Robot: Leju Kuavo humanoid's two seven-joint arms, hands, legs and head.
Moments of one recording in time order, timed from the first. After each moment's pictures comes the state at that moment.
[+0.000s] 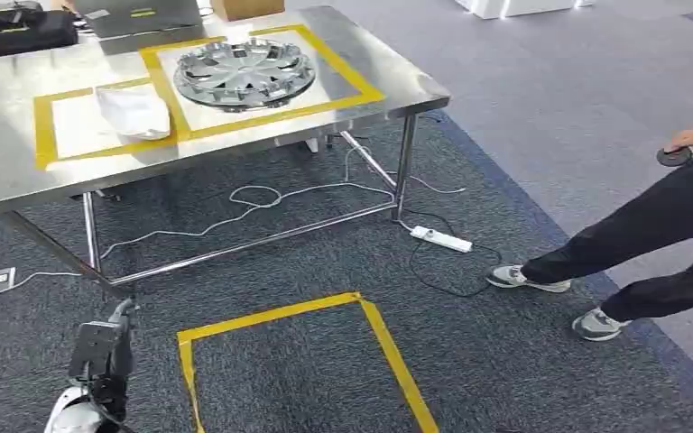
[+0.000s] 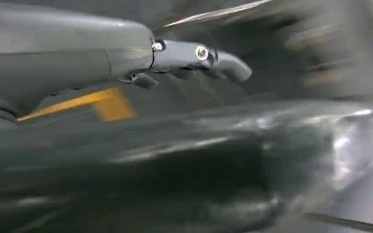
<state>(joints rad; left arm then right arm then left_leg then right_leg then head) -0.01 -0.07 0.11 -0.88 -0.14 0.06 -0.41 -0.07 0.17 -1.04 -0.21 1.14 -0.12 -0.16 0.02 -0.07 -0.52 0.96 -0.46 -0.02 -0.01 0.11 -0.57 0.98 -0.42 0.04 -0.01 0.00</state>
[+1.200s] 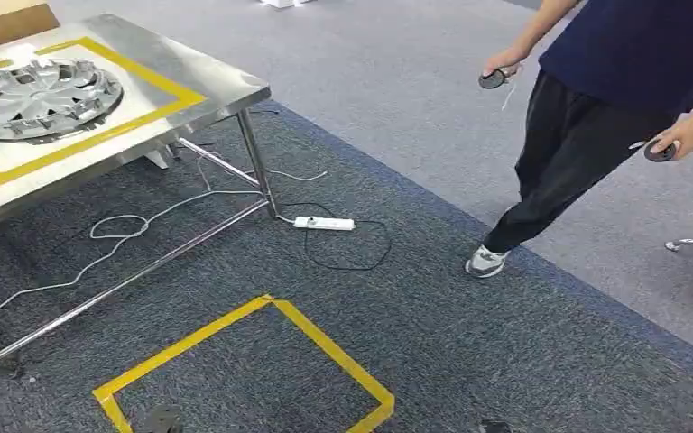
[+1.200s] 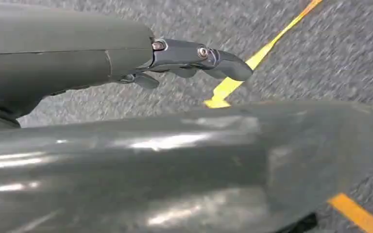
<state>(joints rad) -0.06 -0.09 0.18 -0.22 -0.26 0.18 -0.03 -0.10 0.17 -1.01 -0.21 1.16 -0.12 -0.12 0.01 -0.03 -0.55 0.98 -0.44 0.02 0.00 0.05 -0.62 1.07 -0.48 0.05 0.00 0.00</state>
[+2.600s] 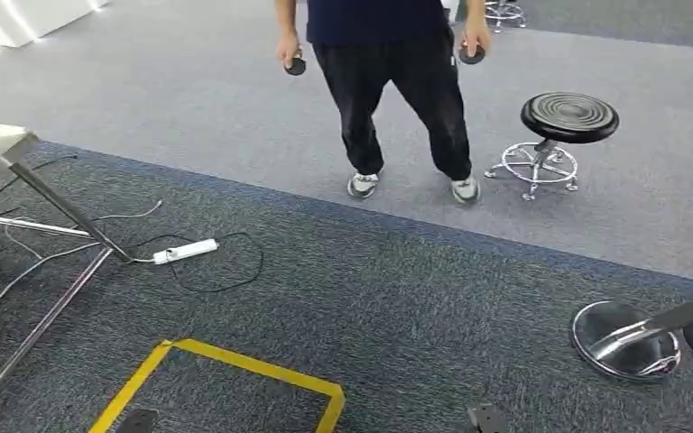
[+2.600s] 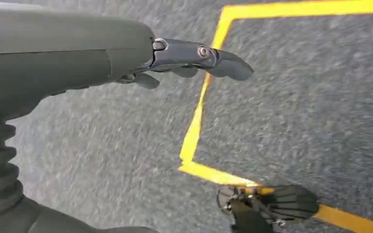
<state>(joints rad) -0.05 0.00 0.19 -0.20 -0.33 0.22 -0.05 -0.16 0.20 -1.00 -0.20 1.15 -0.07 -0.14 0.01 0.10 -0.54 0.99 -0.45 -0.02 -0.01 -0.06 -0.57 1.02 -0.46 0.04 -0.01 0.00</state>
